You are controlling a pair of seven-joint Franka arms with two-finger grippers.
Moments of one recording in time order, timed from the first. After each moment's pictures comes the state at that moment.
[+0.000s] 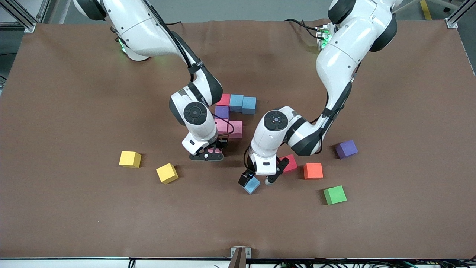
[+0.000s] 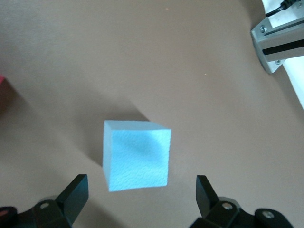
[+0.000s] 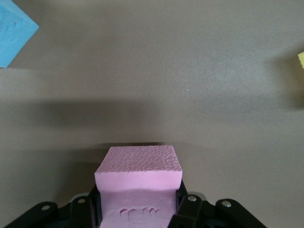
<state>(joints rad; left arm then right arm) -0.37 0.97 -0.36 -1.21 0.45 2.52 -1.72 0.64 0.70 -0.02 -1.58 0.04 2.31 0.60</state>
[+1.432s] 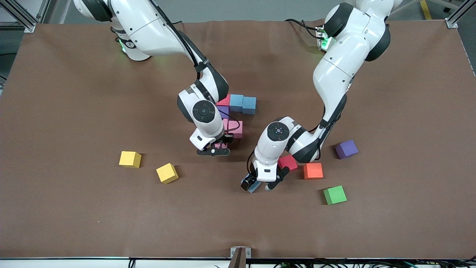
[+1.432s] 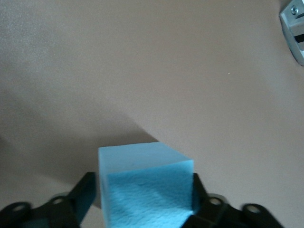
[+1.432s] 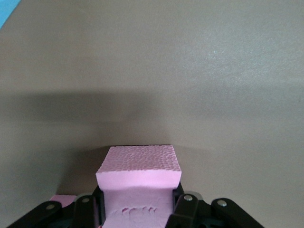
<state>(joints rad) -0.37 1.08 -0.33 -1.17 0.45 2.59 -1.61 0.68 0.72 -0.02 -1.59 0.07 2.30 0.62</state>
